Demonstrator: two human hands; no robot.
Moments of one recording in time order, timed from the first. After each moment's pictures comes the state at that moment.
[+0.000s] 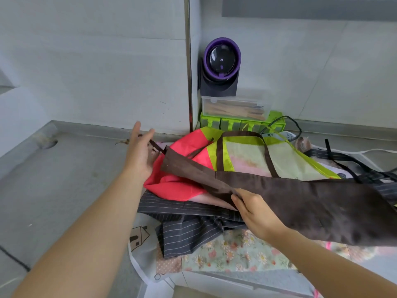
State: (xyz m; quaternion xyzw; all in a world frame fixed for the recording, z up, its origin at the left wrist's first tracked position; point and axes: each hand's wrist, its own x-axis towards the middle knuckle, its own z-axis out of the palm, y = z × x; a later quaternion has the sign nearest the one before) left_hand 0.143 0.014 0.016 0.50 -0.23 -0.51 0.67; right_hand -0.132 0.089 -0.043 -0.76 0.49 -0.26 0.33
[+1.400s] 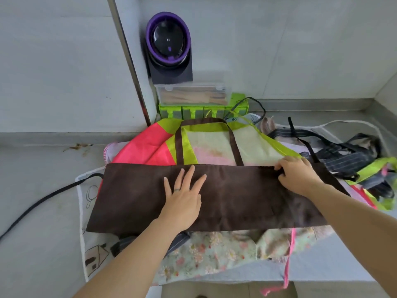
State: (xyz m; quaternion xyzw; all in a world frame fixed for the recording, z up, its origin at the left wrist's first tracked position) left_hand -0.008 0.052 -0.084 0.60 -0.80 -0.11 -0.02; right_hand -0.320 0.007 -0.065 -0.68 0.73 0.04 0.07
